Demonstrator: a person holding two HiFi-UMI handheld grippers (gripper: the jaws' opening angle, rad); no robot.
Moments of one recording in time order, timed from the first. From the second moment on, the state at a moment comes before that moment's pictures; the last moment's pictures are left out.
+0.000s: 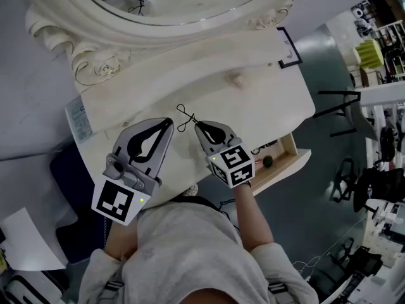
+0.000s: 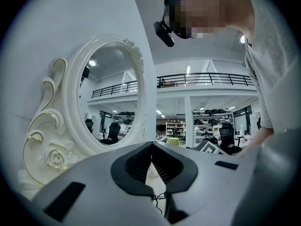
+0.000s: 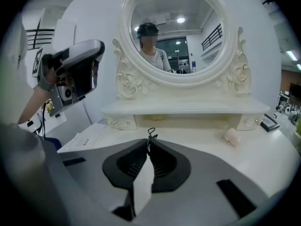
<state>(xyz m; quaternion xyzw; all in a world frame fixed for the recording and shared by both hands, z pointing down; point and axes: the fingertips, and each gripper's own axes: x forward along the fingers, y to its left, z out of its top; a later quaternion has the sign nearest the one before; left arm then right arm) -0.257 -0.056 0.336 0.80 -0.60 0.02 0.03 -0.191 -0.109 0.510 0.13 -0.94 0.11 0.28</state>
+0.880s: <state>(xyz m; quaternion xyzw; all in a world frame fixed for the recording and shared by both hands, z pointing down) -0.205 -0.058 0.319 0.84 -0.54 0.01 0.01 -0.116 -0.113 0.423 0.25 -0.95 0.15 0.11</state>
